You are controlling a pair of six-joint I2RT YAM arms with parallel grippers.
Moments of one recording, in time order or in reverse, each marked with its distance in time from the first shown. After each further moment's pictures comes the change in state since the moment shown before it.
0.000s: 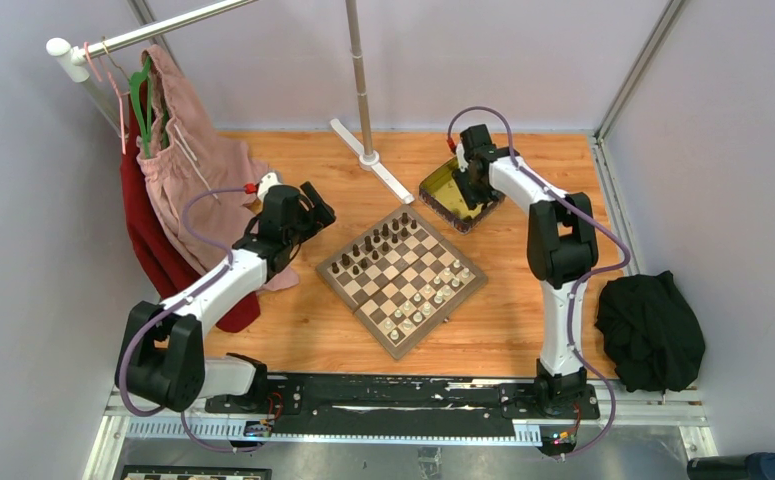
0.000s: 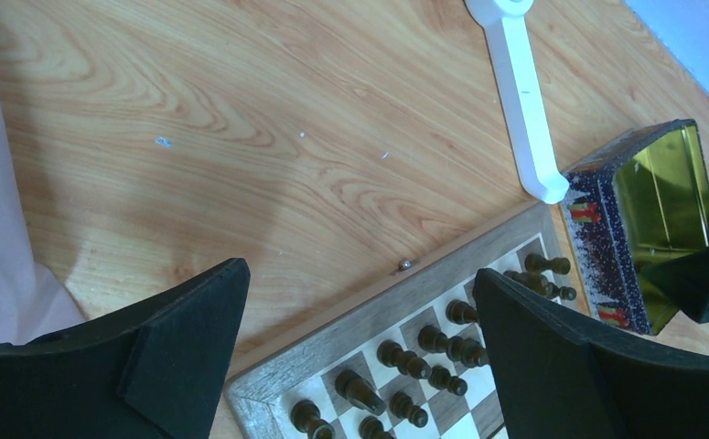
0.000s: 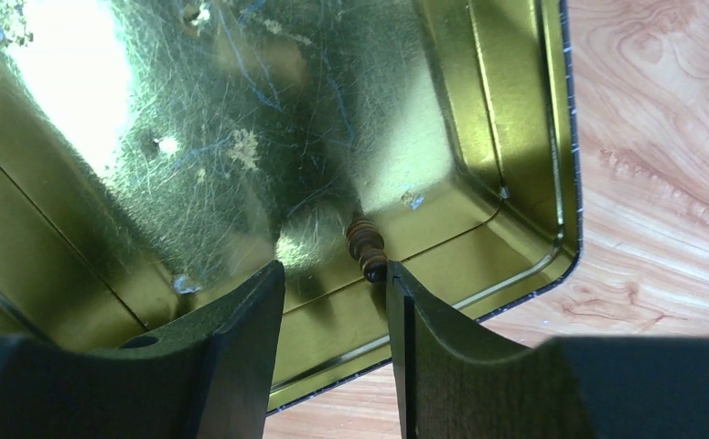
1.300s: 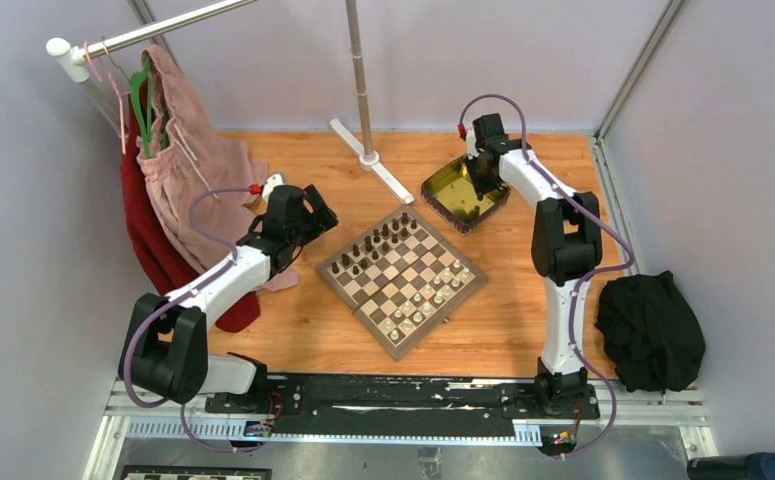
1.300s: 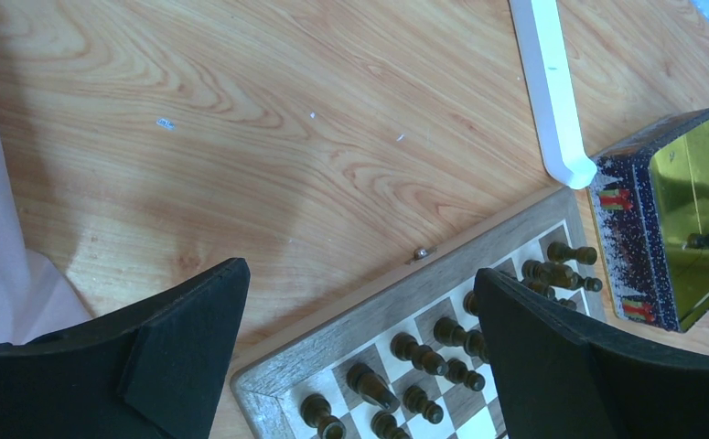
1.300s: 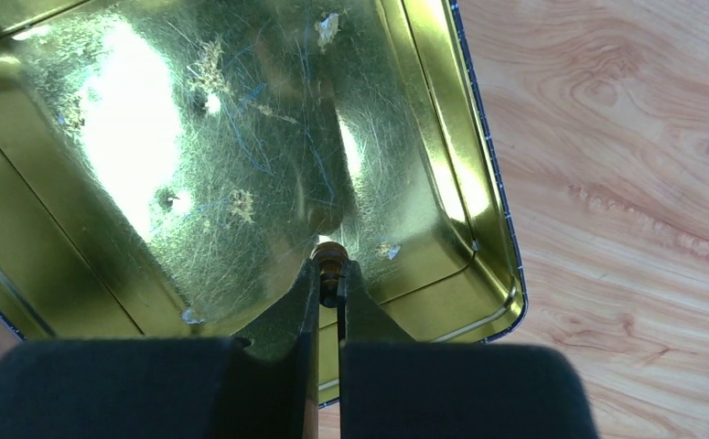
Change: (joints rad) left arm -0.009 0.043 0.013 -0.027 0.011 0.006; right arm -0.056 0.017 0.078 0.006 -0.095 0.034
